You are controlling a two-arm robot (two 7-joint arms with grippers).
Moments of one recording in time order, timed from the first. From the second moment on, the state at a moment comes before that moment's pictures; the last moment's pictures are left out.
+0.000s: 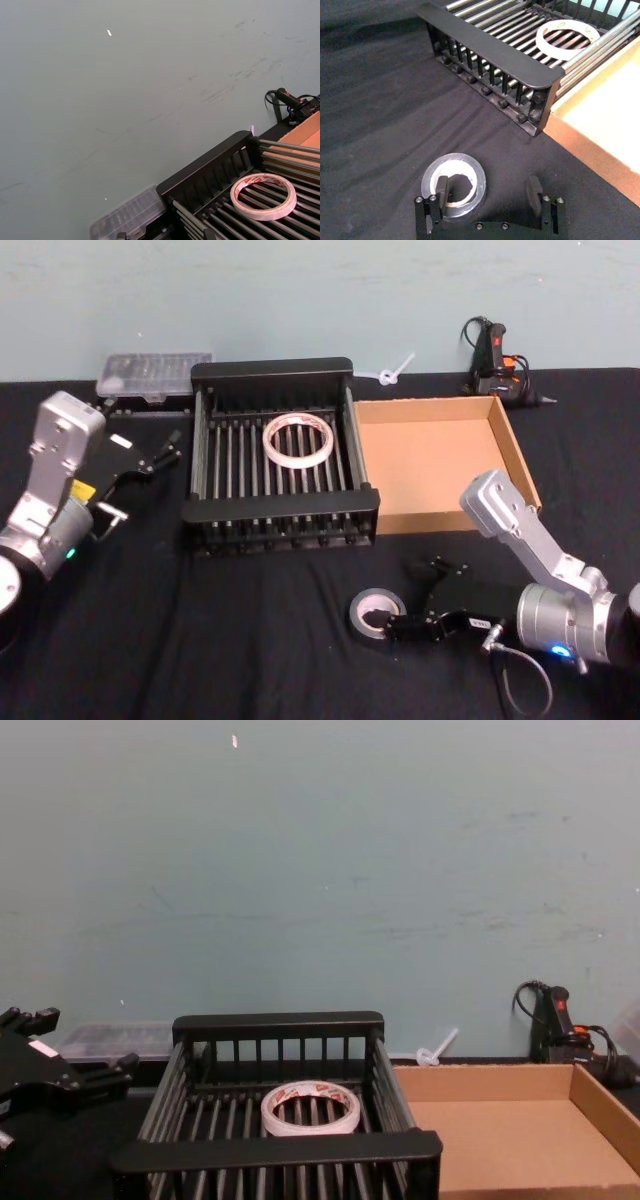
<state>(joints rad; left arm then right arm) -0.20 0.60 0.45 -1.41 -0.25 -0.12 0.03 0.12 0.62 -0.52 -1.66 0.38 0.40 0.50</state>
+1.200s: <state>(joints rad) -0.20 0.60 0.45 -1.41 -0.25 -0.12 0.03 0.14 0.60 -0.54 -1.63 0.36 0.39 0.49</state>
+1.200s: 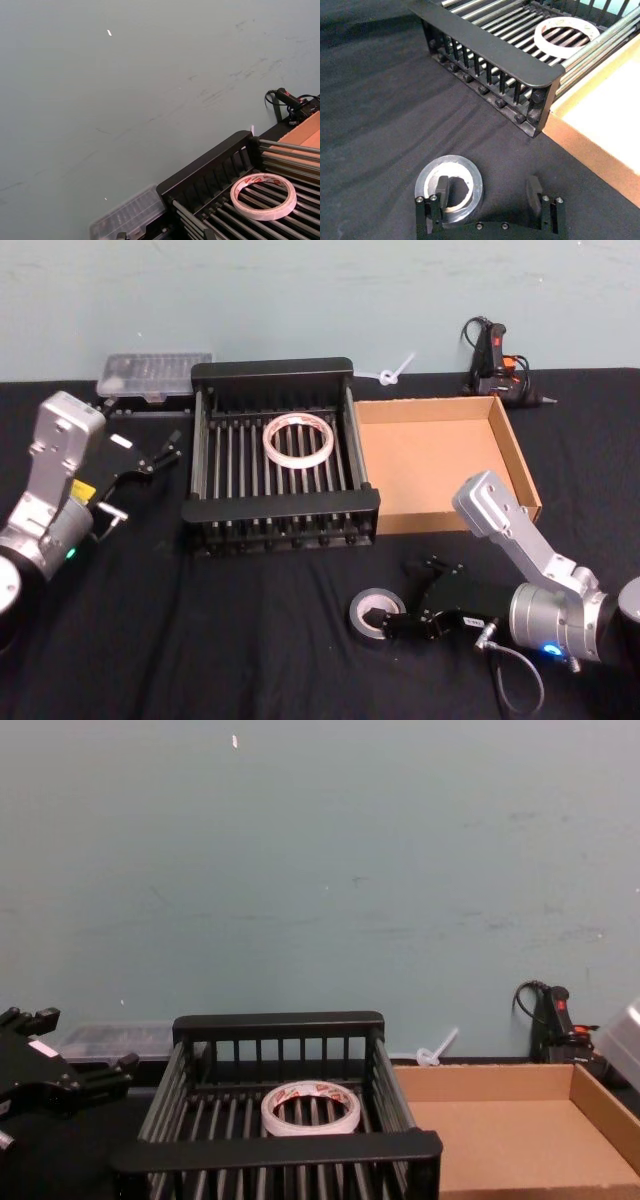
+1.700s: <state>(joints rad) -0.20 0.60 0.45 -1.41 -0.25 -0.12 0.03 0.14 0.60 -0.54 -1.63 0.36 0.39 0.49</state>
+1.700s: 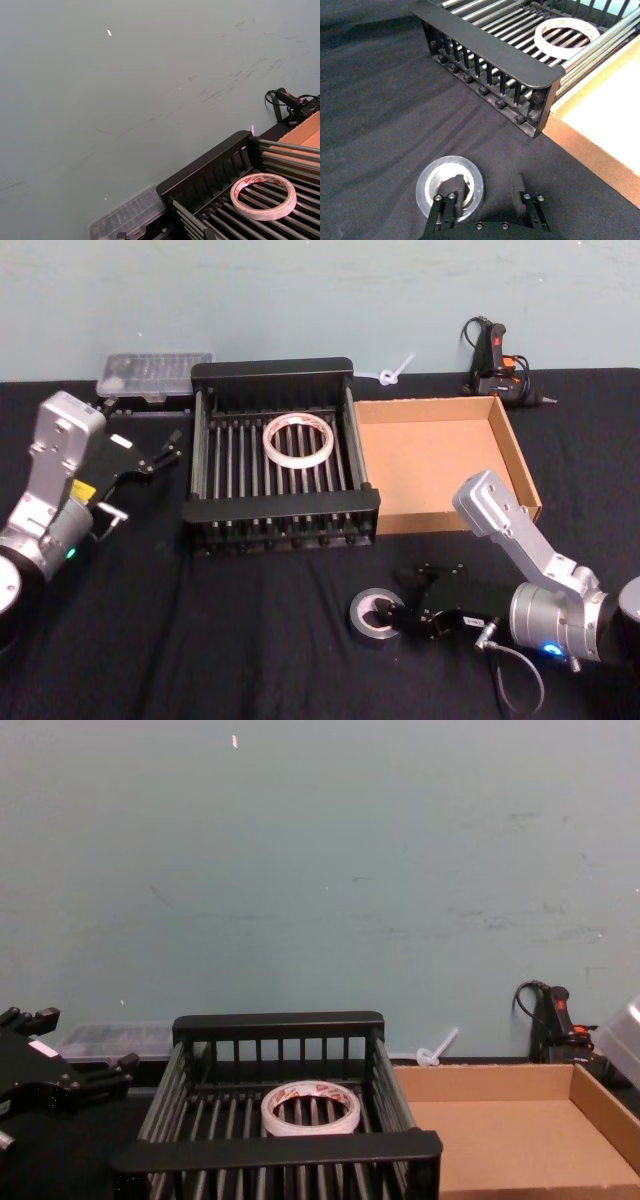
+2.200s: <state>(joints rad) -0.20 0.60 0.45 -1.41 -0.25 -0.12 0.03 0.14 0.60 -0.54 -1.63 0.36 0.39 0.49</state>
